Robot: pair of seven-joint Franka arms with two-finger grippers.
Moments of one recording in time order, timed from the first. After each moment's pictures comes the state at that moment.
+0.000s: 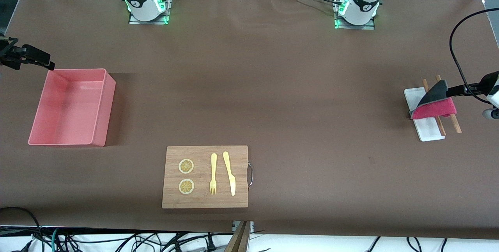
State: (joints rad) left arm 0.23 0.25 0.09 -1.72 0.09 1.74 0.18; right arm -0.09 0.07 0.01 -1.52 -0.01 1.51 -0.08
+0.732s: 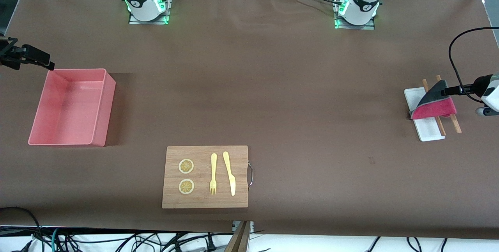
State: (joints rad) left arm 0.37 0.33 0.09 -1.86 0.03 1.91 0.30; right arm -0.09 0.07 0.01 -1.52 -0.01 1.51 -0.08
